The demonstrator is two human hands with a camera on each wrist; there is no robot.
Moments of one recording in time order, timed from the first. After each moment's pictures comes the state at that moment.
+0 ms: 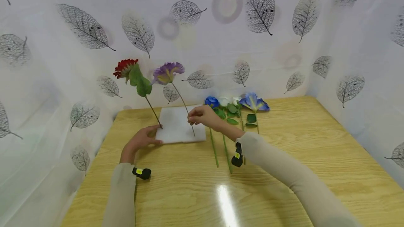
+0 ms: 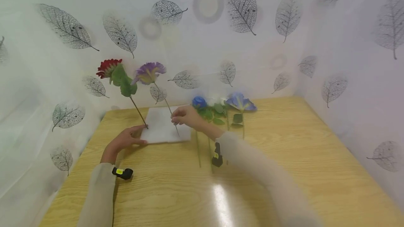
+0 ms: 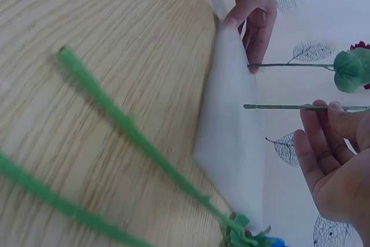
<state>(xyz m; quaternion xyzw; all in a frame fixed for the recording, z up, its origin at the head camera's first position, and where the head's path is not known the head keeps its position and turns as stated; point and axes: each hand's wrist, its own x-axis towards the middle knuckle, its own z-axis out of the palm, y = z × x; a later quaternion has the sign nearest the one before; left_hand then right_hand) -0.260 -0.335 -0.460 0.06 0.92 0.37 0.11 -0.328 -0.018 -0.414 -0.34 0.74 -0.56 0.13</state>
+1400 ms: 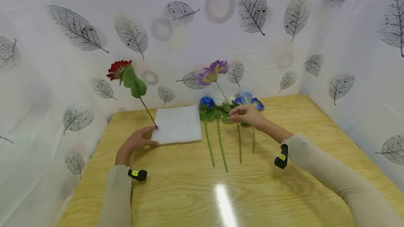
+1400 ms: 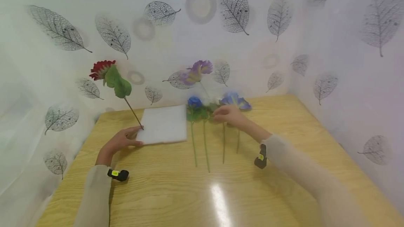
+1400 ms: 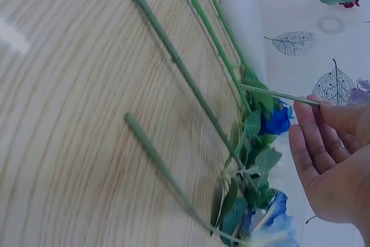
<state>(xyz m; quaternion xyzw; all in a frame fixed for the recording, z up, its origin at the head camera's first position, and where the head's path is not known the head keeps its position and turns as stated) -0.257 -0.335 -0.459 0.06 0.92 0.37 0.11 -0.327 0.149 -0.415 -0.23 0.79 -0.55 0.14</state>
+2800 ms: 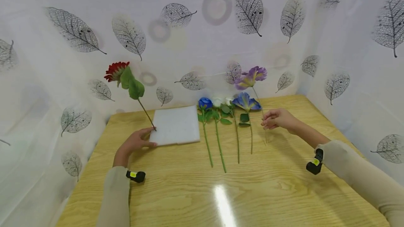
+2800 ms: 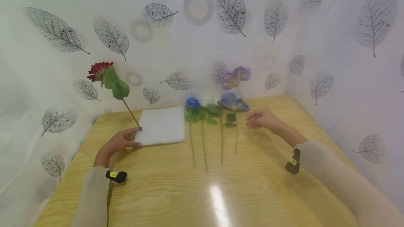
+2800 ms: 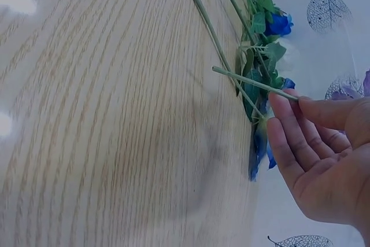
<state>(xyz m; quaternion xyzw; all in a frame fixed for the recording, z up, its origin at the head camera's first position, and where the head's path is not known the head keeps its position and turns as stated) -0.258 -0.335 -0.460 0.07 0.92 0.37 0.11 -0.315 0.265 -0.413 -0.13 0.84 -0.50 0.18</state>
